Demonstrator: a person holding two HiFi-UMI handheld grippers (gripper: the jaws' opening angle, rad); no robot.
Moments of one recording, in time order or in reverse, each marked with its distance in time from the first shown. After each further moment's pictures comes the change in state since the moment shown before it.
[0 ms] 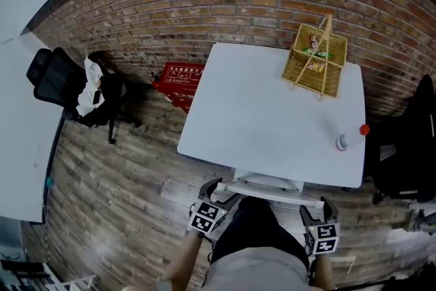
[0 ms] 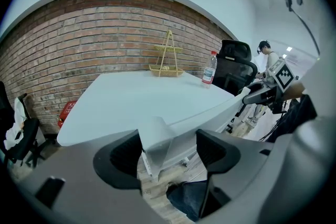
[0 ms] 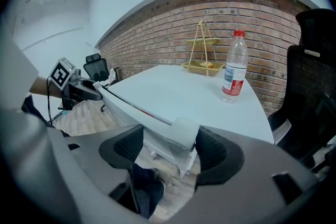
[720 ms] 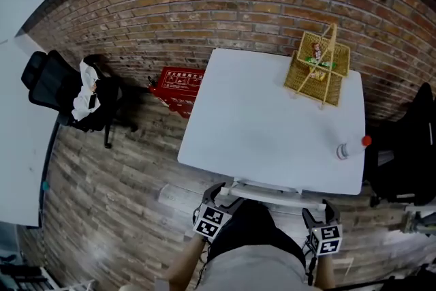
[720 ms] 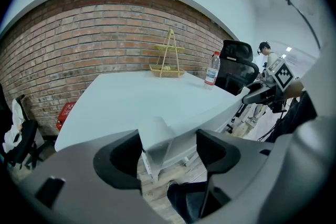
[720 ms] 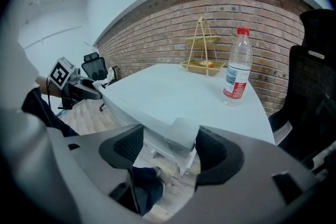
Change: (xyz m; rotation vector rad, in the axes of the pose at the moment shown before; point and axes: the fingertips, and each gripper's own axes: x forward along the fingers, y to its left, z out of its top) left arm 0.012 0.015 0.010 -0.002 0.014 -0.012; right arm 0.016 -0.004 0.012 -0.001 0.037 0.001
